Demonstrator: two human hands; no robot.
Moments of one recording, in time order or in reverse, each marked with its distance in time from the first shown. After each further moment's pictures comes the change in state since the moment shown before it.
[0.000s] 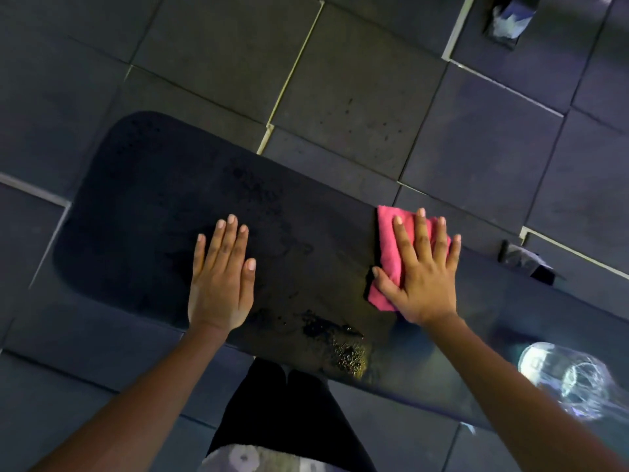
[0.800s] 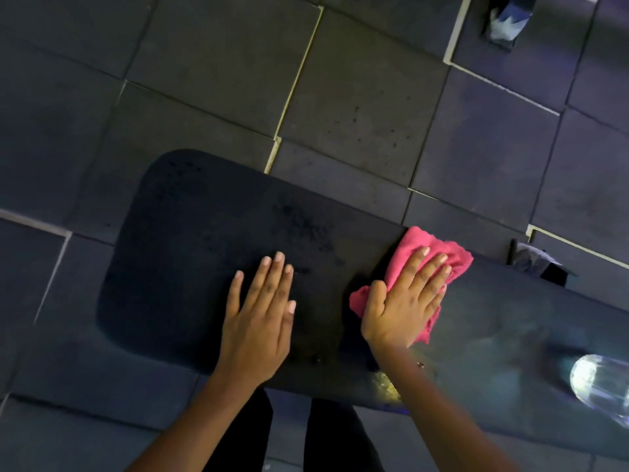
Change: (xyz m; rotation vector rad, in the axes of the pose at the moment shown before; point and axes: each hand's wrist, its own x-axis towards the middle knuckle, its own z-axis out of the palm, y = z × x) left_hand 0.010 -0.043 -0.029 -0.028 -0.140 0.175; right_hand 0.023 -0.163 0.026 0.266 0.281 0.579
